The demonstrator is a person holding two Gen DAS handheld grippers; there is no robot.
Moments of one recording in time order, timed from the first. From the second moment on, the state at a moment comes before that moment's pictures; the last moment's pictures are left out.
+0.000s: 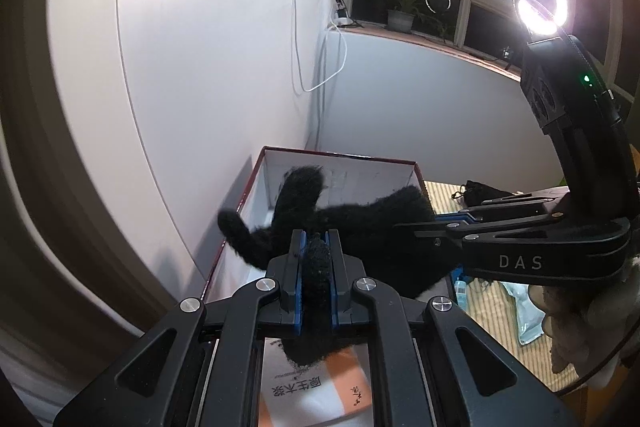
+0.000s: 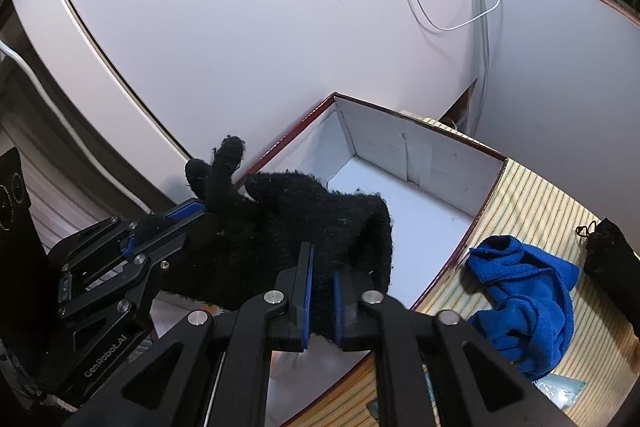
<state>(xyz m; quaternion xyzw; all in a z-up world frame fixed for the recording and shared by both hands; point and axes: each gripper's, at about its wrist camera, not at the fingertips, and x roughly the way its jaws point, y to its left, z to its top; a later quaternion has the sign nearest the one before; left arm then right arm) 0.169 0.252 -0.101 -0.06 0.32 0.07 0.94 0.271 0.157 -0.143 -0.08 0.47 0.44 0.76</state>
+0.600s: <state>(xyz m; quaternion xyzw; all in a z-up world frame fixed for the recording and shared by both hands) 0.144 0.241 -0.087 -0.07 0.30 0.08 0.95 0.262 0.107 -0.120 -0.06 0.45 0.42 0.79</state>
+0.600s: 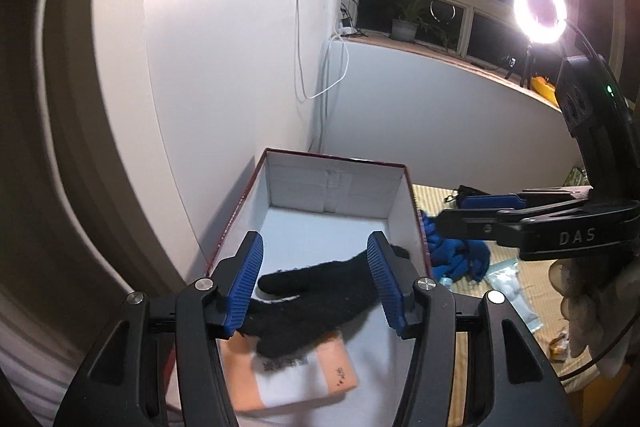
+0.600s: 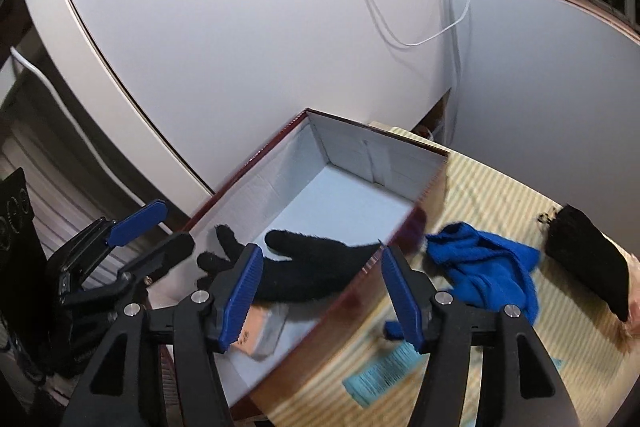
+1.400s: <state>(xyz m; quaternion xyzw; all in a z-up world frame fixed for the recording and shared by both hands) 0.102 0.136 -0.087 -0.10 0.30 -0.05 0.95 0.206 -0.139 -0.120 0.02 0.45 0.32 0.83</state>
